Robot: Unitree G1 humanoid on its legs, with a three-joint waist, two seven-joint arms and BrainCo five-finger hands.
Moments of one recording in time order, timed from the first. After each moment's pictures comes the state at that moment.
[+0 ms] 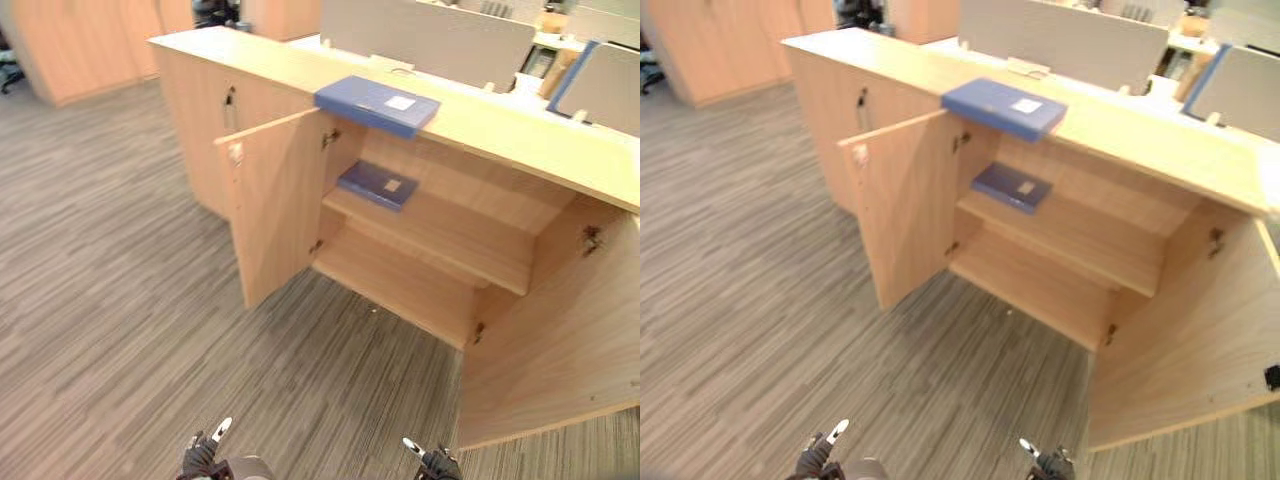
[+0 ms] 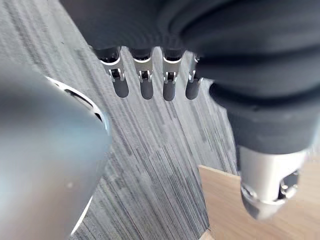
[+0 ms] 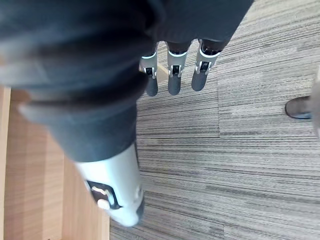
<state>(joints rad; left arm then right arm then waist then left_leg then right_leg) 0.10 0.00 0.37 0.94 -0.16 -0.13 0.11 0.08 0.04 -0.34 0.97 0.18 -0.06 -0.18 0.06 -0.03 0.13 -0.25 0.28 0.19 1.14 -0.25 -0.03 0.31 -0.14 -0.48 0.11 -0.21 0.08</state>
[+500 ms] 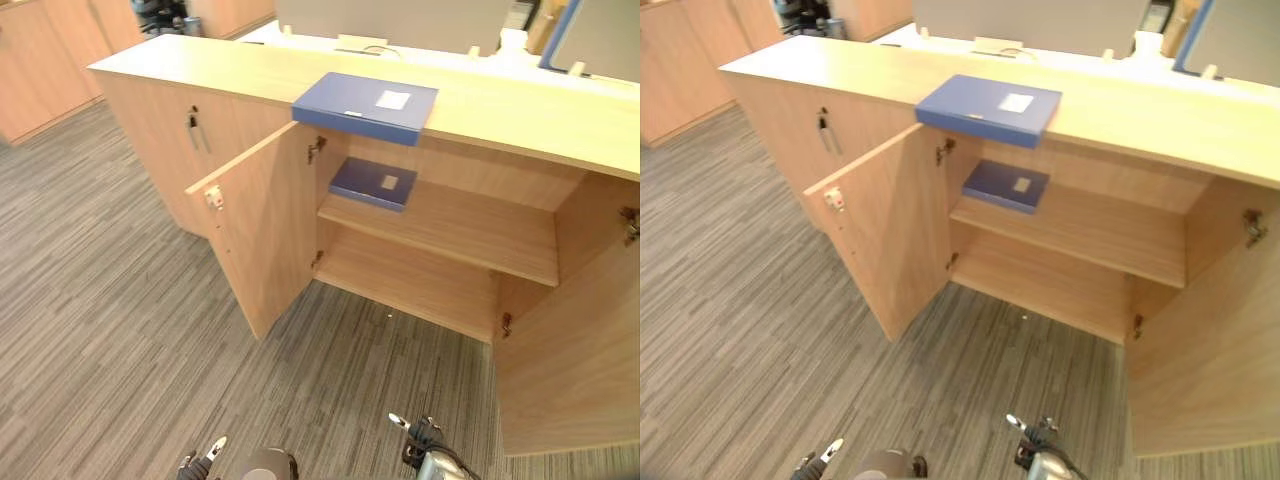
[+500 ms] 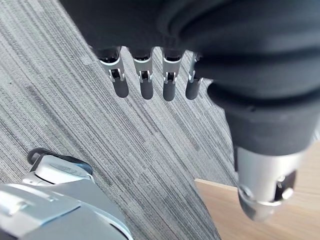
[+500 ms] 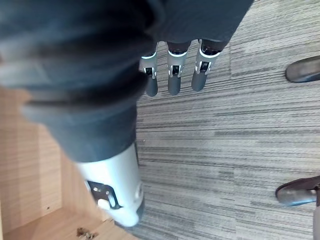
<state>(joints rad) 0.14 0.05 0.31 1.05 -0.17 -0.15 0.12 0.00 0.02 -0.27 1.08 0.13 -0.06 -0.17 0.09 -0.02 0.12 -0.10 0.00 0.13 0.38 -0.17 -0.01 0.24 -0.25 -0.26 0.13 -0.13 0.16</state>
